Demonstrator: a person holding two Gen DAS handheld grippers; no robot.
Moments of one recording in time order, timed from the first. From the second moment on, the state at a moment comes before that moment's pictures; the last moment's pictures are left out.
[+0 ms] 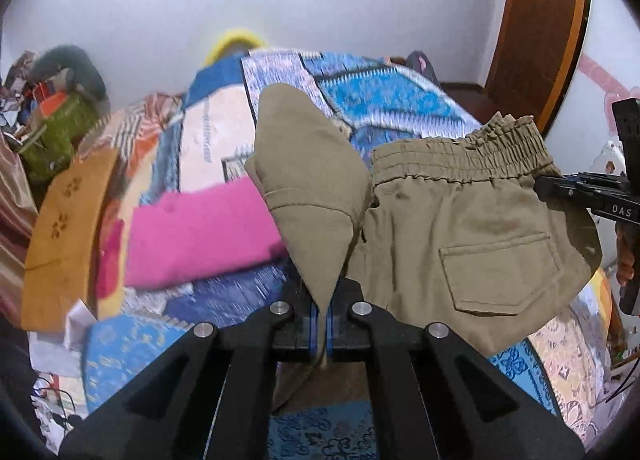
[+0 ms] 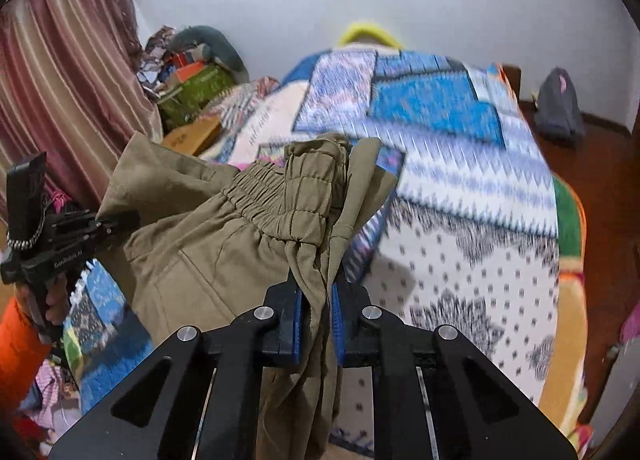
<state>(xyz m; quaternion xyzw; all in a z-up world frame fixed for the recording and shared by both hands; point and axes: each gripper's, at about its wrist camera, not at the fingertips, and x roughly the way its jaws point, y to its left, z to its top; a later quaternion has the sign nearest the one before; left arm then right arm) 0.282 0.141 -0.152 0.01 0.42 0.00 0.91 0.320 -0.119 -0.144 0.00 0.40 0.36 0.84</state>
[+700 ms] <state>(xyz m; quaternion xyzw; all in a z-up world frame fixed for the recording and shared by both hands) 0.347 0.289 -0.126 -0.05 0.37 0.09 0.92 0.395 0.028 -0.115 -0.05 0.33 0.41 0.85</state>
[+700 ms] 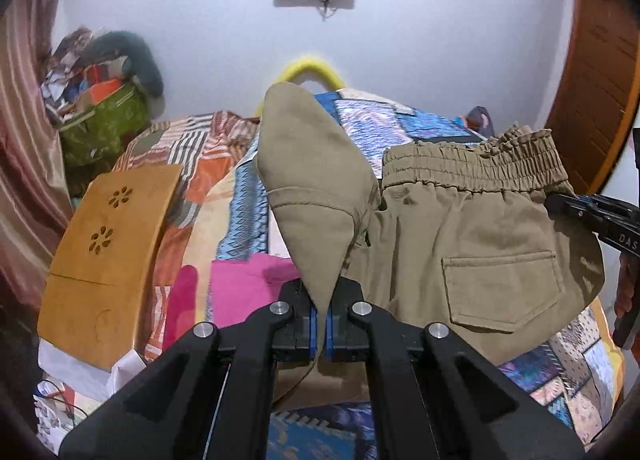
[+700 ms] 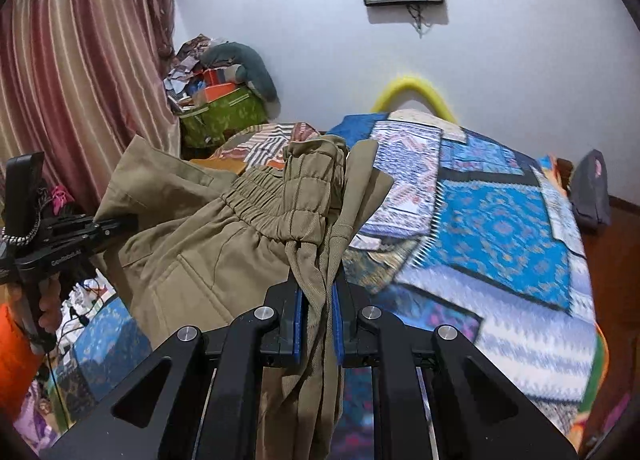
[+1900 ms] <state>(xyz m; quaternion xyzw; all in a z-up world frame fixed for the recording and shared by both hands) 0.309 0.366 -0.181 -0.07 0.45 0.19 0.87 0.363 0.054 -0.133 -0.11 0.37 0.35 0.85</state>
